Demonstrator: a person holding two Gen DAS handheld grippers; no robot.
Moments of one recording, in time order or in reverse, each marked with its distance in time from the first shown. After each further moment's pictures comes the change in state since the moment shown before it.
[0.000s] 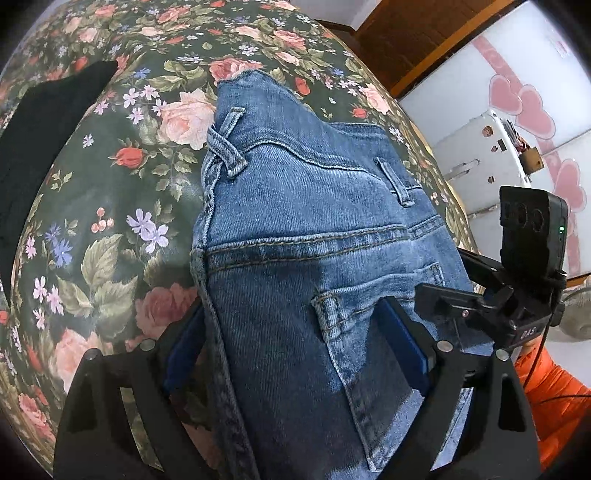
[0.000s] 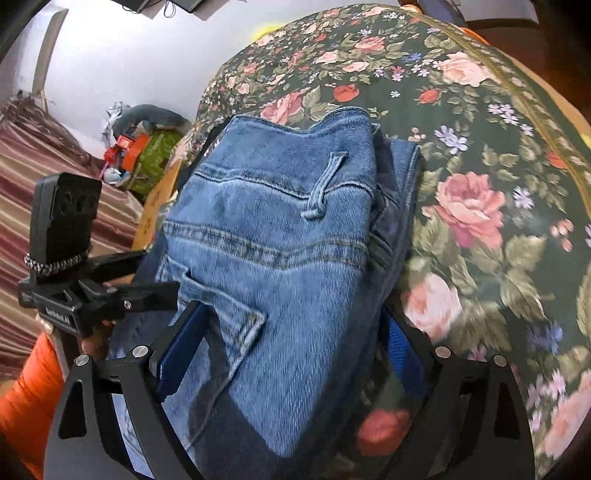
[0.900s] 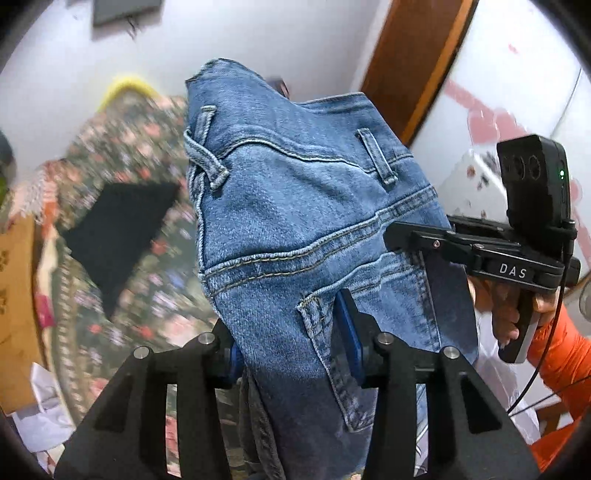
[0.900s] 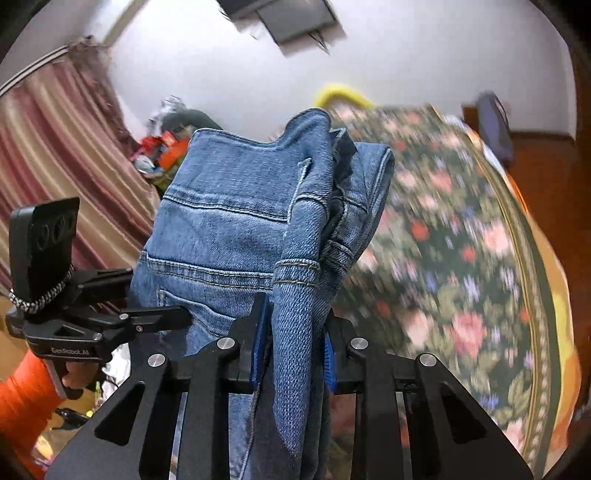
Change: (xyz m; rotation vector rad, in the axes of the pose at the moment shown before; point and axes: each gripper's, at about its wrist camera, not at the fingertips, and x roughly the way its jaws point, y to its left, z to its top) left arm -0.168 -0.047 -0.067 0.116 -0.409 0.162; right arm -0.084 0.135 0.026 -0.339 -0.204 -0.041
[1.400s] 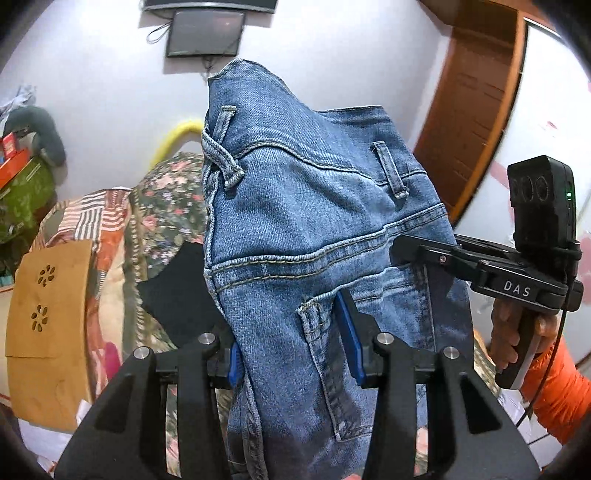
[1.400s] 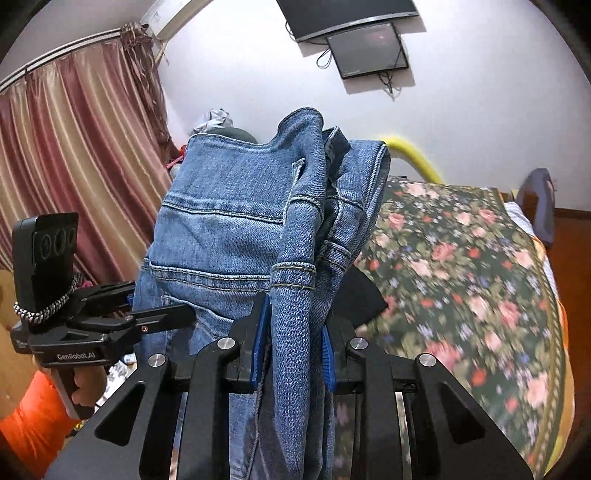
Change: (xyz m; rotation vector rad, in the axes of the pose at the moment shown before) left arm -0.043 0.124 0.064 -0.133 -0.211 0.131; right arm 0.085 0.072 0.121 -0.183 -0.081 0.073
